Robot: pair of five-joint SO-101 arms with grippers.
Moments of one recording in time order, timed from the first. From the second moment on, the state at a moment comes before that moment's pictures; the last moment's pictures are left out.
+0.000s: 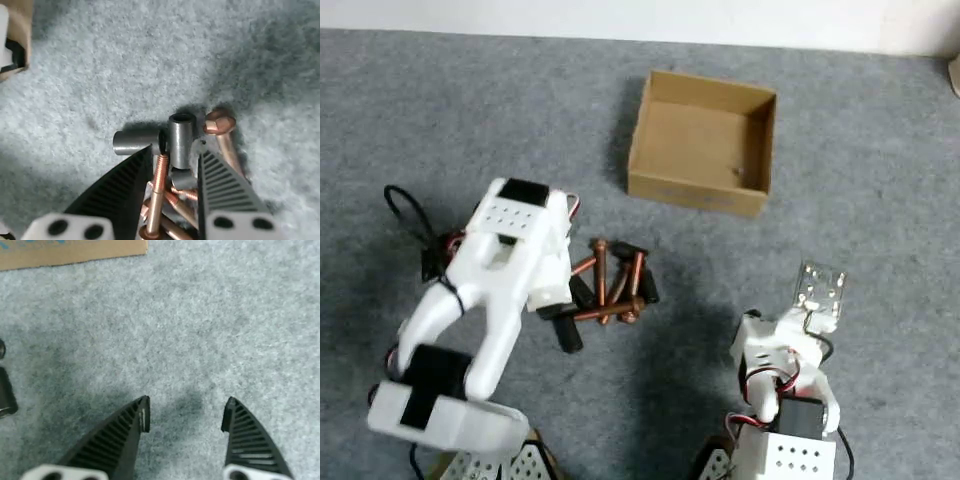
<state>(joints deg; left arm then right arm) 7.1 -0.9 23.1 85.0 123.6 5.5 -104.7 95.7 63.3 -4.7</state>
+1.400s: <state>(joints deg) 7.2 16.4 5.0 94.4 118.3 5.5 -104.7 95.7 63.3 -4.7</state>
